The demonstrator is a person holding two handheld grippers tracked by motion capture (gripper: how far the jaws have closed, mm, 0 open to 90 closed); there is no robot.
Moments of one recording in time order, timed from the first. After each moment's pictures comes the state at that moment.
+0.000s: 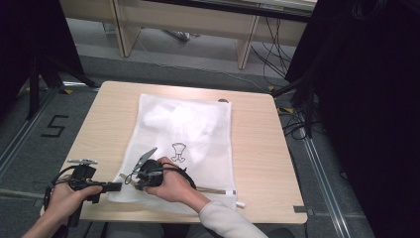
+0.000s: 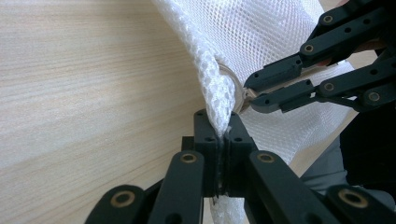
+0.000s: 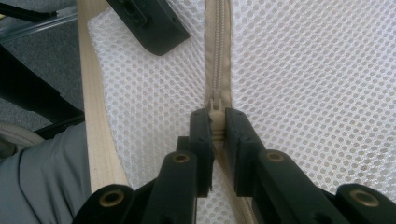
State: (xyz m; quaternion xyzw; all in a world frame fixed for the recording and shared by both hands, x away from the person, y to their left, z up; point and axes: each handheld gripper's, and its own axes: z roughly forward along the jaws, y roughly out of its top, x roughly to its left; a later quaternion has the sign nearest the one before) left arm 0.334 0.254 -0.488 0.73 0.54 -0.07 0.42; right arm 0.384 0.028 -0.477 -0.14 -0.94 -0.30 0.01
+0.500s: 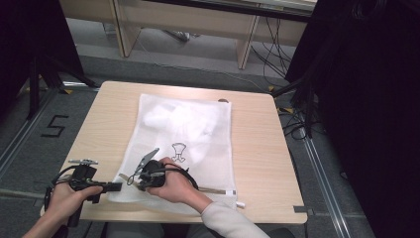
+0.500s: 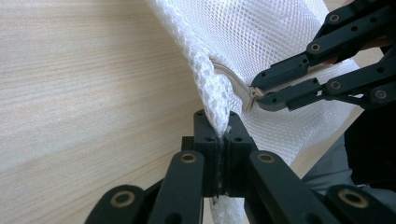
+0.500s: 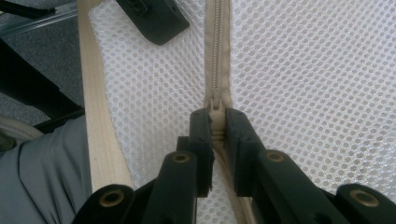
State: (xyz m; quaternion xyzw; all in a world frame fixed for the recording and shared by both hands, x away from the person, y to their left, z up) left arm 0.334 0.252 -0.487 0.73 0.54 -0.06 0.41; right arm 0.383 0.022 -0.477 -0.14 -0.95 -0.30 0.01
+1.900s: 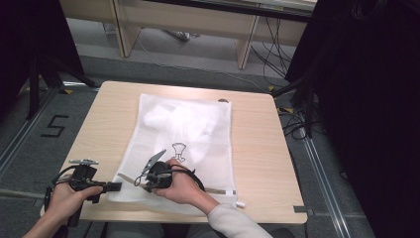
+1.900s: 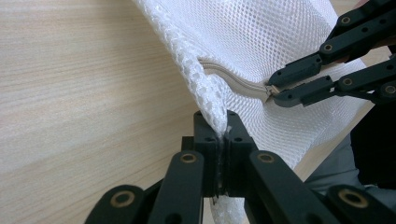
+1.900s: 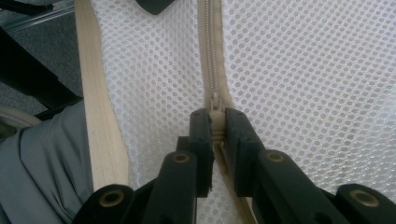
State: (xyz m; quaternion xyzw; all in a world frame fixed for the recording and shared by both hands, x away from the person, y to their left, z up) left arm 0.334 0.252 -0.487 0.73 0.54 -0.05 0.41; right arm 0.381 0.004 -0.478 -0.15 -0.95 -0.29 0.02
